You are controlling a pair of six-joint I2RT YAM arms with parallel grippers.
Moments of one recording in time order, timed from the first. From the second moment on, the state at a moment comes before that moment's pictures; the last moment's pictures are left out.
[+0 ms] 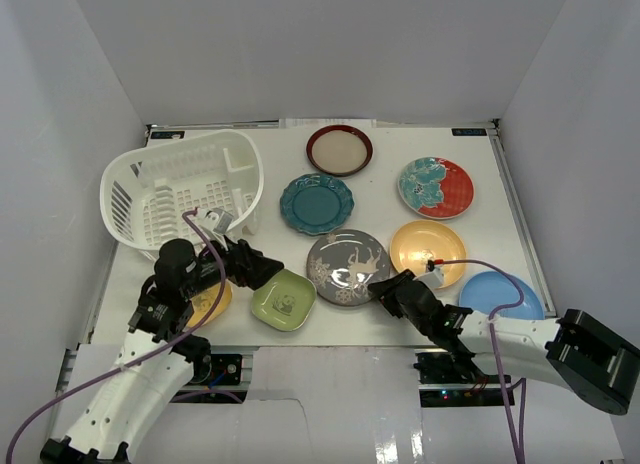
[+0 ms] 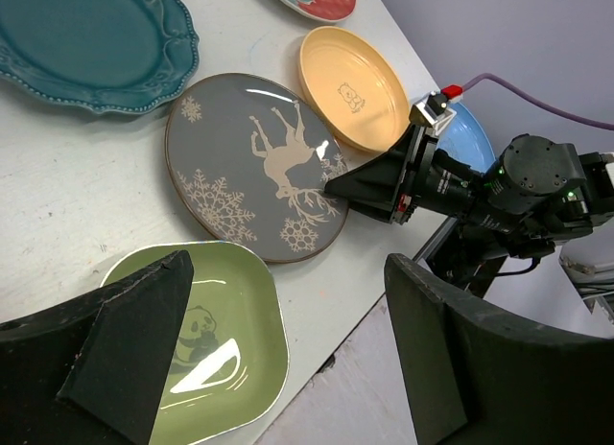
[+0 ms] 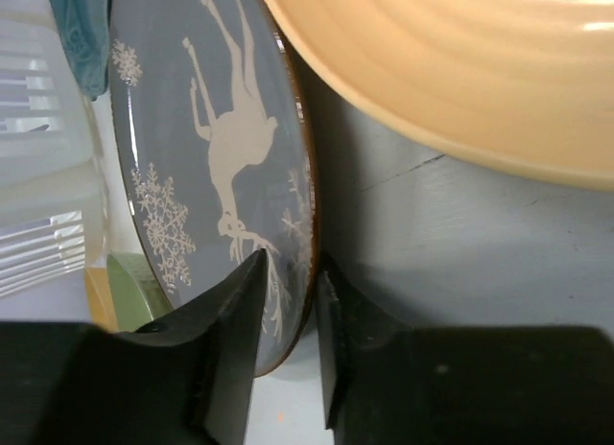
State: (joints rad) left arm -0.36 0.50 0.51 -0.25 0.52 -0.45; right arm 0.98 0.98 0.07 0.28 0.43 1.46
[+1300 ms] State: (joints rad) left arm -0.37 0.98 0.63 -0.04 0.59 -0.57; right arm 0.65 0.74 0.42 0.08 -0.10 1.00
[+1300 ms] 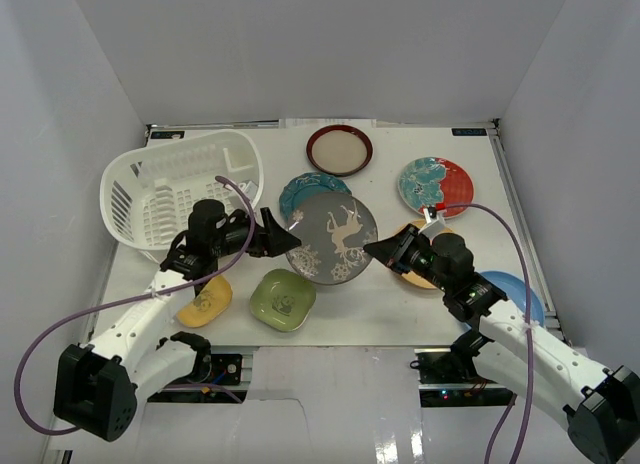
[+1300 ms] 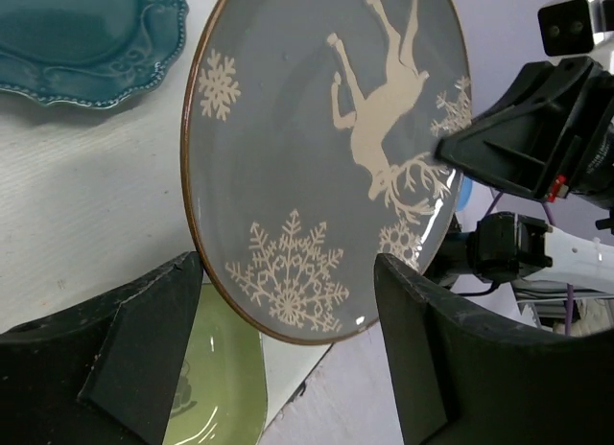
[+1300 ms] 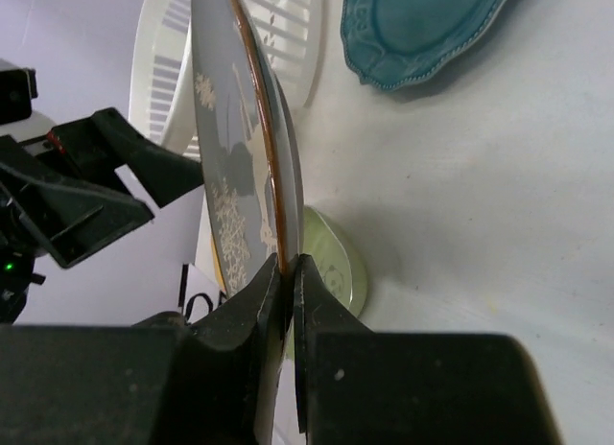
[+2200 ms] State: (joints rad) left arm -0.38 0.95 0.61 0.03 0.56 -0.66; right arm 0.63 0.79 0.36 0.23 -0.27 1.06
